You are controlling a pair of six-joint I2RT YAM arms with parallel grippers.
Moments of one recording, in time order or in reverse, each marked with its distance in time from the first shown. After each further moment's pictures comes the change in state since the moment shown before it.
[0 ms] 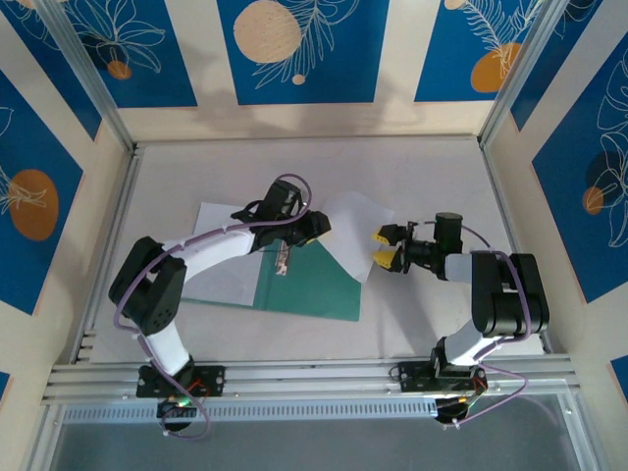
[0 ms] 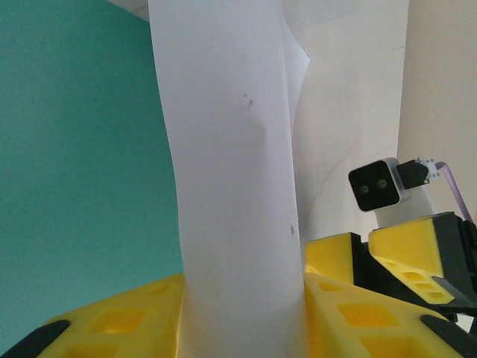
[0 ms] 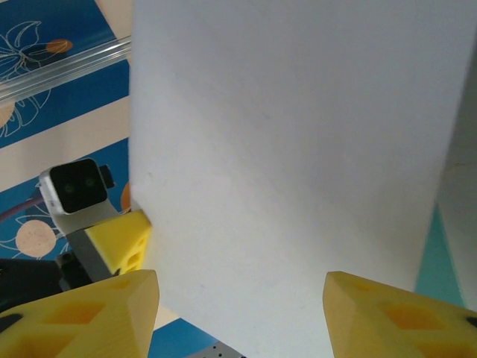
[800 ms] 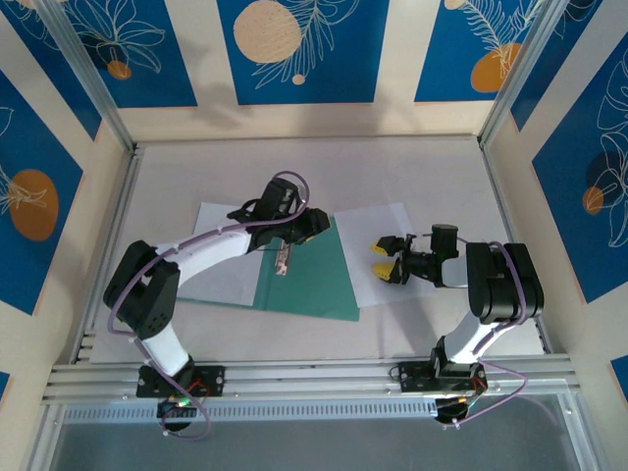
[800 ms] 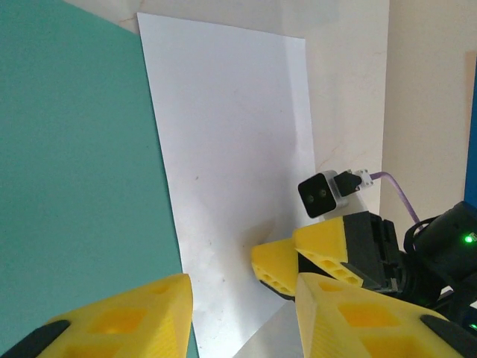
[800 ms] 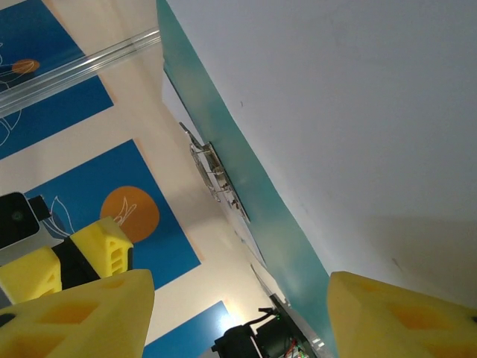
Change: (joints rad) left arm 0.001 -0.034 0.000 -0.008 -0.001 0.000; right arm 0.004 0.095 -0.068 0.083 0.034 -0.023
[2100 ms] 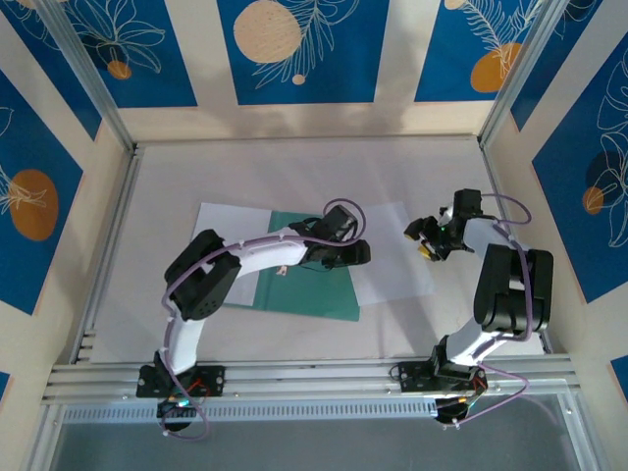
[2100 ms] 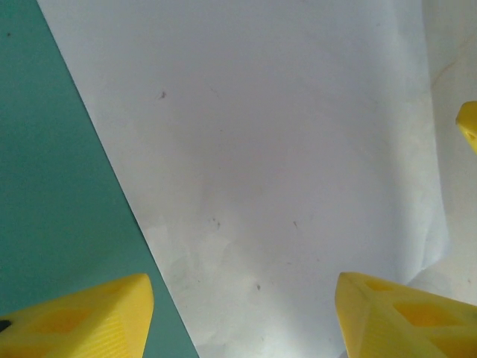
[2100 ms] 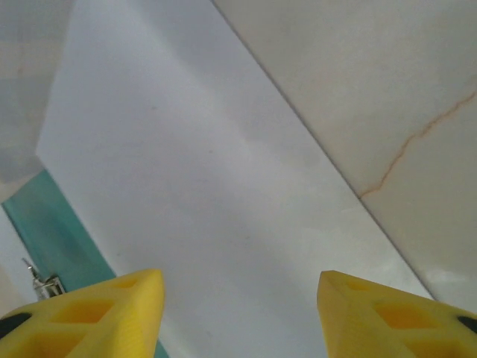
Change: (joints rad) left arm -0.255 0.337 0.256 -0.145 -0.200 0.080; right arm -0.126 -0.049 0.457 -0.925 0.579 -0.644
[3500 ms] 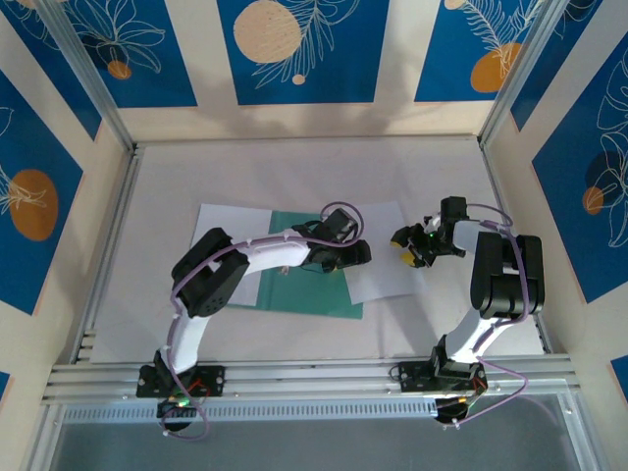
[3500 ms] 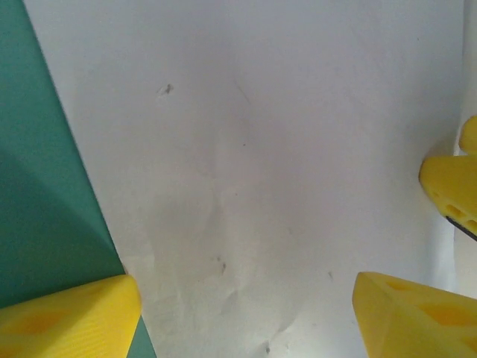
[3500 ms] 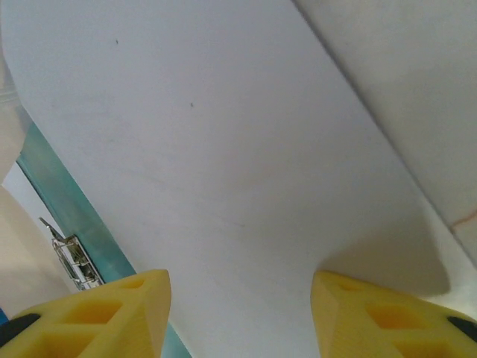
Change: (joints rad) left arm 0.016 0.039 -0.019 0.052 -0.011 -0.081; right arm 0.051 0.081 -0.050 0.083 -0.159 0.058
